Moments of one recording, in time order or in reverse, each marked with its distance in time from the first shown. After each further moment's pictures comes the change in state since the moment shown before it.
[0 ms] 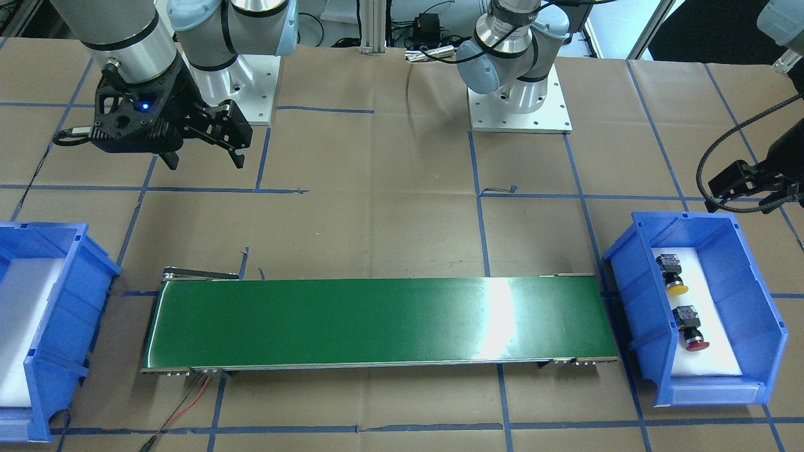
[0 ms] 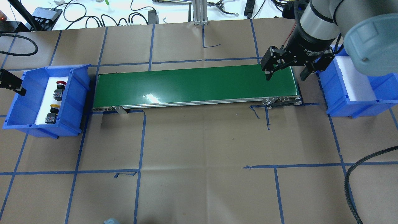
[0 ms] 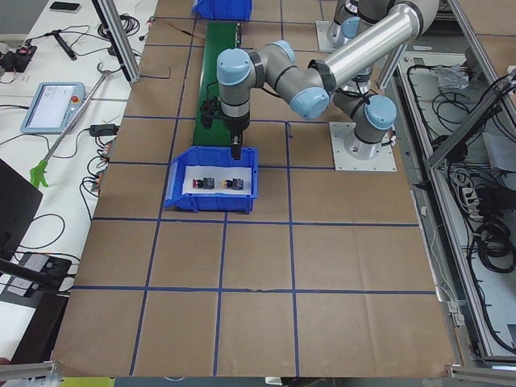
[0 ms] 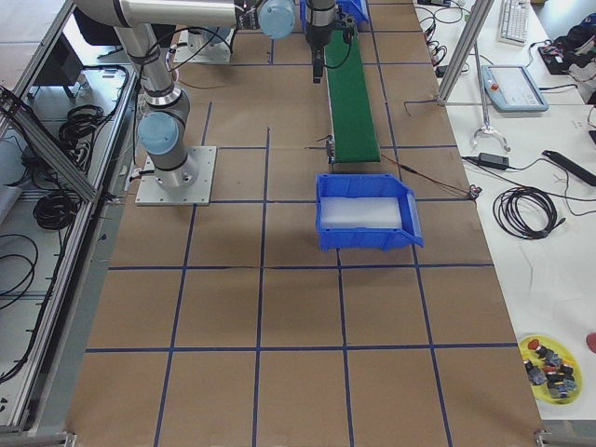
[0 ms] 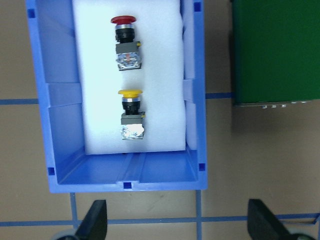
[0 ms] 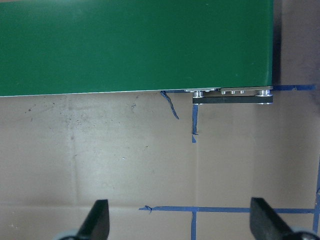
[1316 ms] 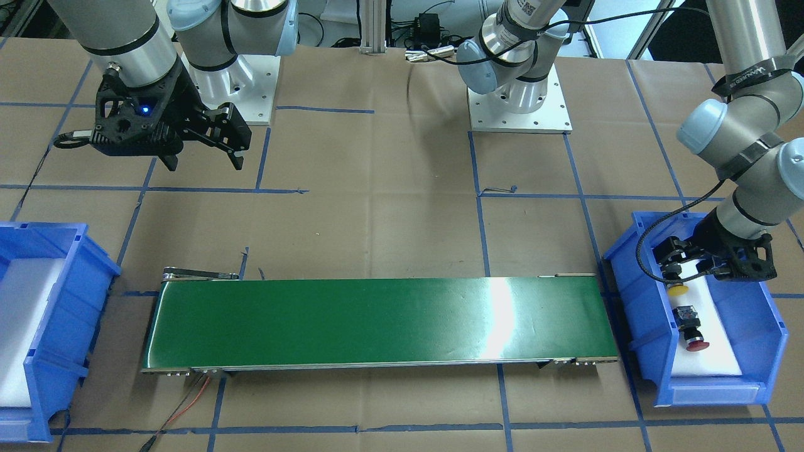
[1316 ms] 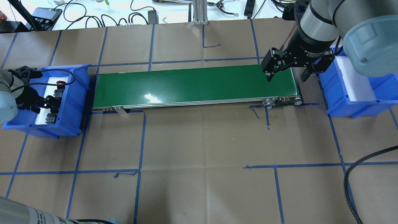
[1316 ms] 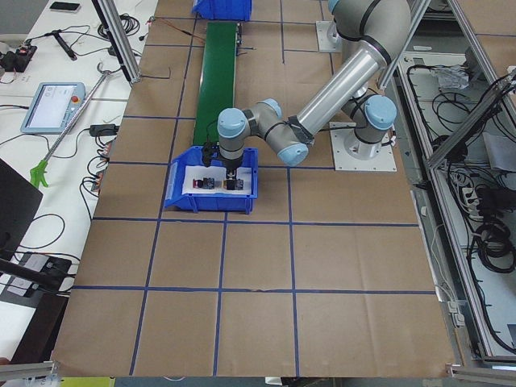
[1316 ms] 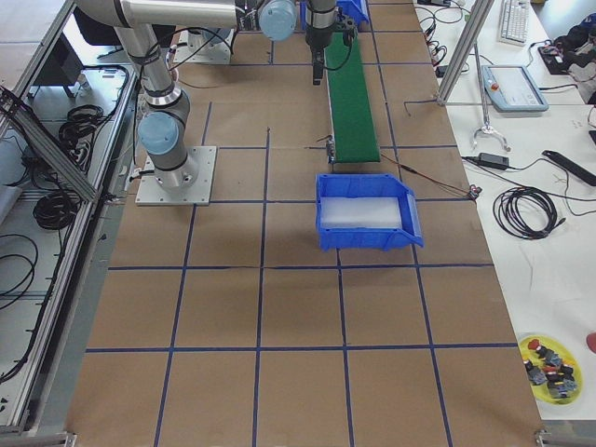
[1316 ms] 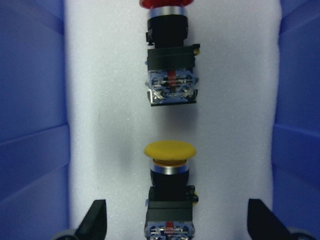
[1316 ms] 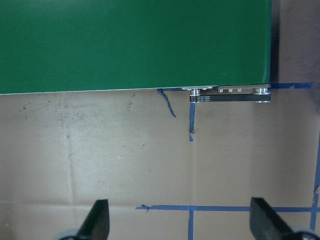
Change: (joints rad) left arm -0.007 -0.199 -0.246 0.469 -0.027 -0.011; right arm -0.002 0.002 0.006 -0.001 -0.009 -0.002
